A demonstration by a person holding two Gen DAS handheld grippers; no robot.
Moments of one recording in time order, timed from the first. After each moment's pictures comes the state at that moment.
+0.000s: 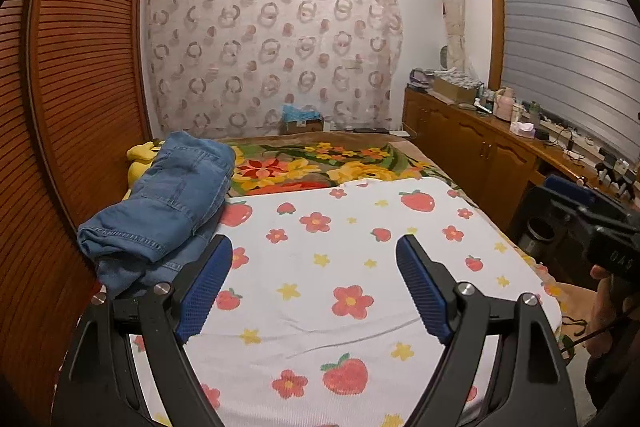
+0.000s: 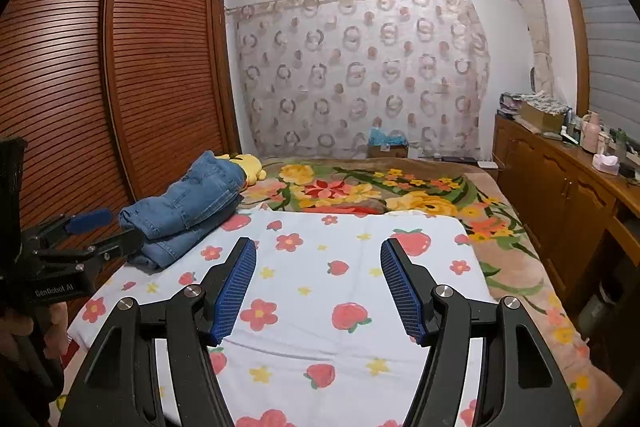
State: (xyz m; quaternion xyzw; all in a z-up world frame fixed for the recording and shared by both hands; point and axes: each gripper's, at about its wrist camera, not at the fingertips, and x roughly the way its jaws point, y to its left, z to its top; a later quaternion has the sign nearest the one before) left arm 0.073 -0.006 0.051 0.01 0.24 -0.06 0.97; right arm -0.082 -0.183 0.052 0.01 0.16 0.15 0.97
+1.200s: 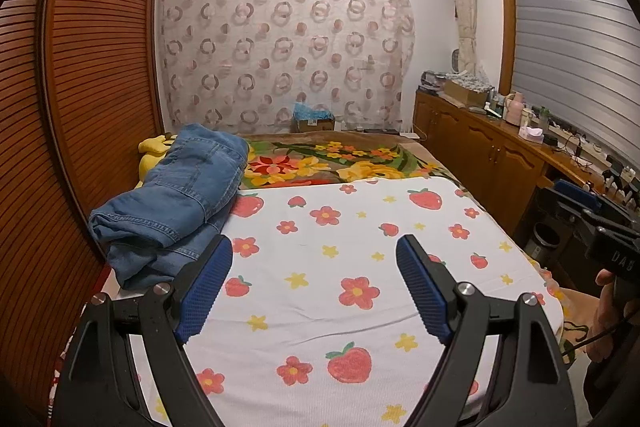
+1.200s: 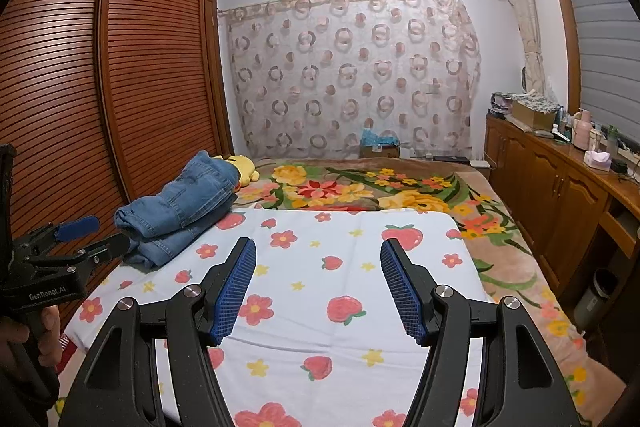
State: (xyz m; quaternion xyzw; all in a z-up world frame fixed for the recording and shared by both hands) left arm 0.059 -0.002 0.045 0.00 0.24 -0.05 0.97; right arm -0.077 -0.189 0.047 0.01 0.16 0.14 0.98
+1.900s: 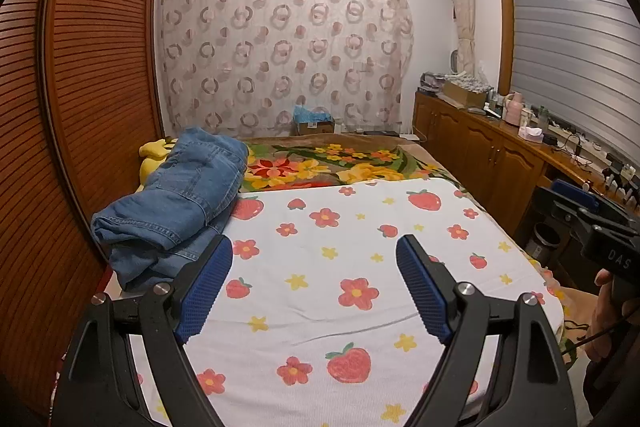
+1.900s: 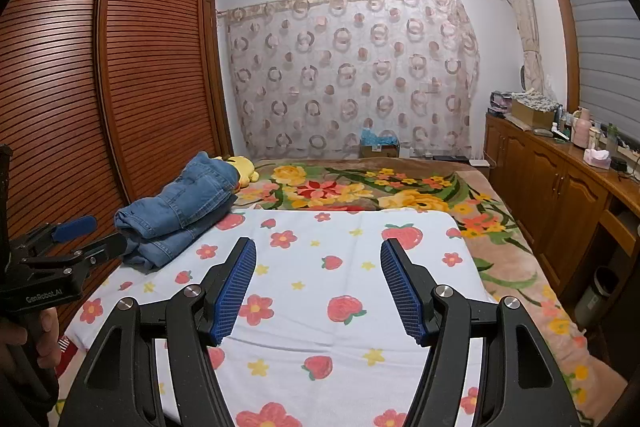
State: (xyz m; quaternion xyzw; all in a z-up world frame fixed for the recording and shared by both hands) left arm 0.061 -0.003 0.047 0.00 0.24 -0.04 0.97; right arm -0.077 -0.191 0.047 0.01 0.16 0.14 0.98
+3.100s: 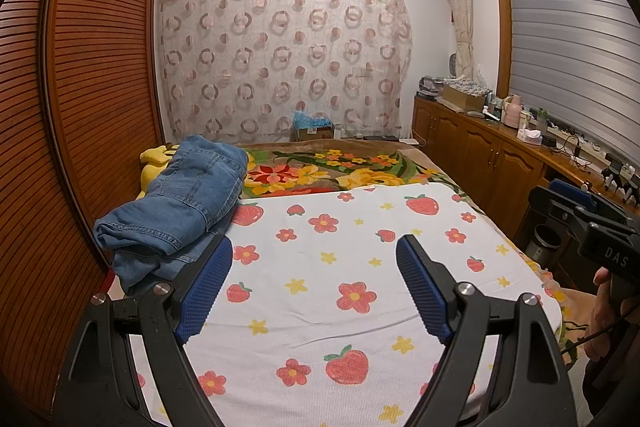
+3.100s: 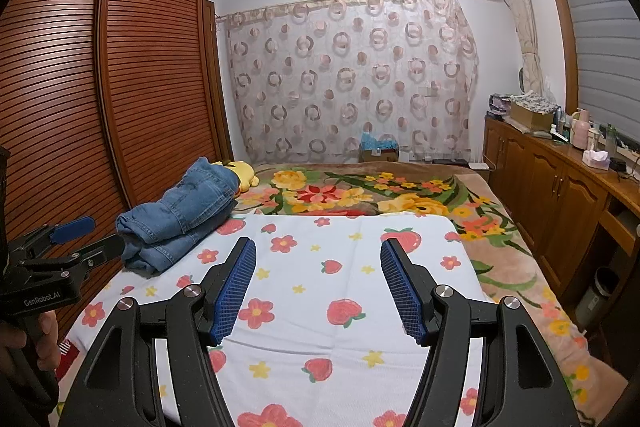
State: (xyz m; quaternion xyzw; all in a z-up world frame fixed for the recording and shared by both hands) left arm 0.061 -0.003 0.044 0.00 0.24 -0.04 0.97; right arm -0.077 -0.188 0.049 0.01 0.16 0.14 0.98
